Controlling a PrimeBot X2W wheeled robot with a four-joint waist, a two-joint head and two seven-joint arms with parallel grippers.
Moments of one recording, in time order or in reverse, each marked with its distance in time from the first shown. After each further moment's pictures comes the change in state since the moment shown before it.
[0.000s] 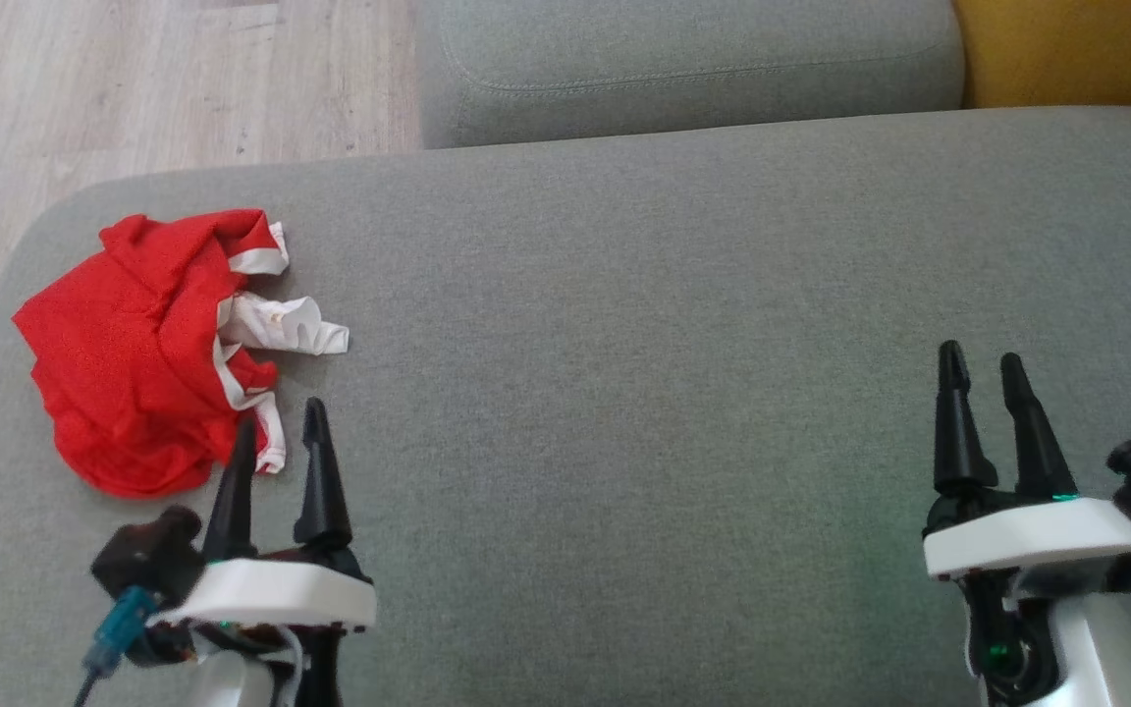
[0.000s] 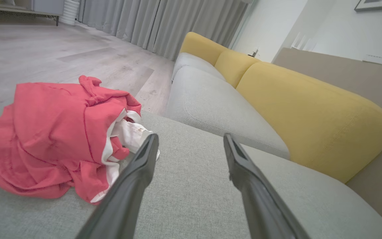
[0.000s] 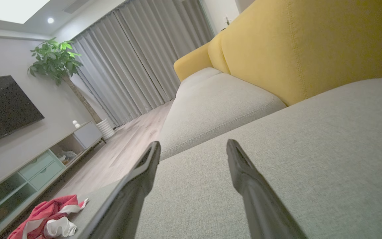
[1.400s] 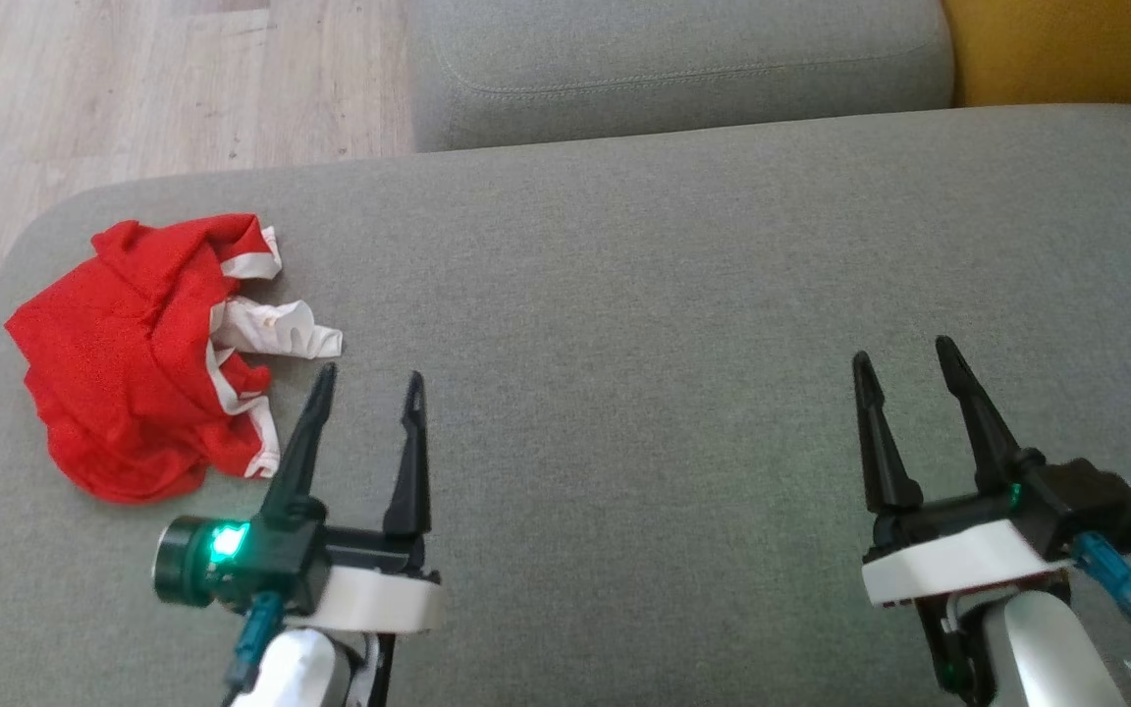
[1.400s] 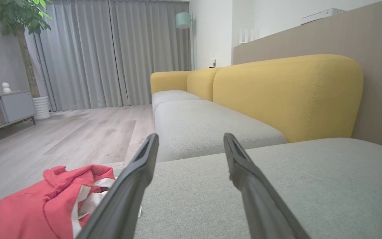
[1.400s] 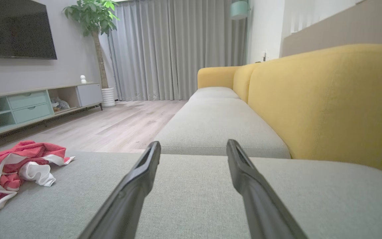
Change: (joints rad) left arm -0.086 0.081 -0.237 -0.007 0.323 0.174 -0.124; right arm 0.000 -0.002 0.085 -0.013 -0.444 0.000 -0.123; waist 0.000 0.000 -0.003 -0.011
